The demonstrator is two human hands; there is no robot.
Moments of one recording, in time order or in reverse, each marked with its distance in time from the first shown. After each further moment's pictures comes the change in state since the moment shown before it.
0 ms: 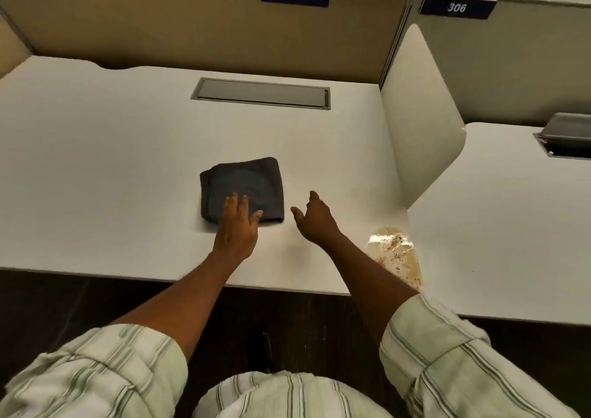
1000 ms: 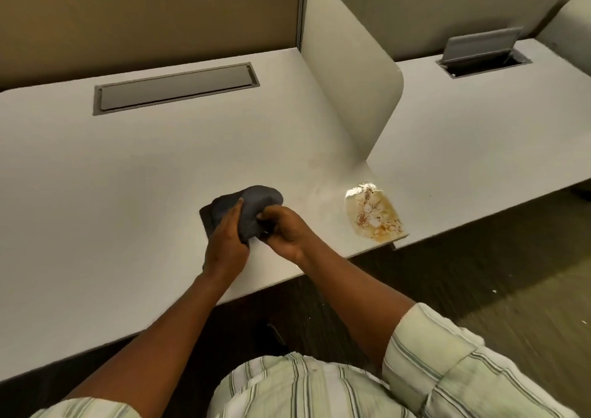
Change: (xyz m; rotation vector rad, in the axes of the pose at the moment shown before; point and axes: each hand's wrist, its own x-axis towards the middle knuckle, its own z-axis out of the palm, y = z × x) left_hand 0.004 -0.017 -0.009 -0.297 -0.136 0.351; right_hand -0.049 -0.063 0.031 1.509 -0.078 0.427
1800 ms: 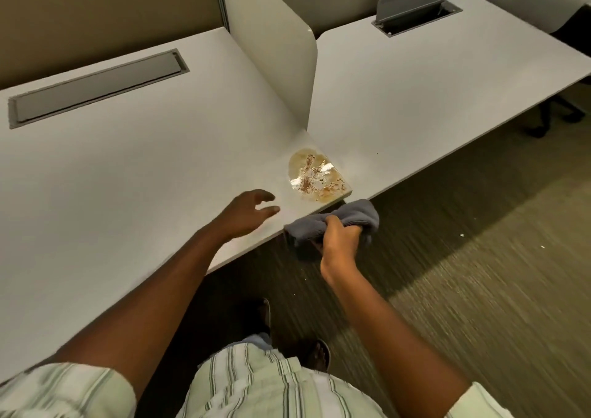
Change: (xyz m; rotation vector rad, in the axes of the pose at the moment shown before) left_hand -0.002 0.125 0.071 0.122 -0.690 0.011; right_hand -0.127 0.011 -0.150 0.146 0.866 -0.401
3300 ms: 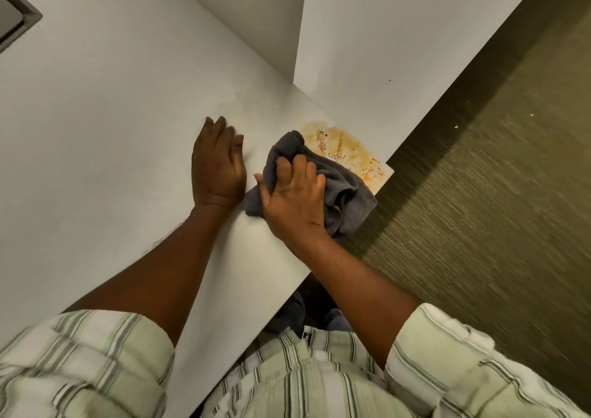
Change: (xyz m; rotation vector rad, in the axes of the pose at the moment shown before) left_hand 0.212 -0.088 -0.026 0.193 0.344 0.238; right_hand 0.120 0.053 0.169 -1.435 0.228 -0.846
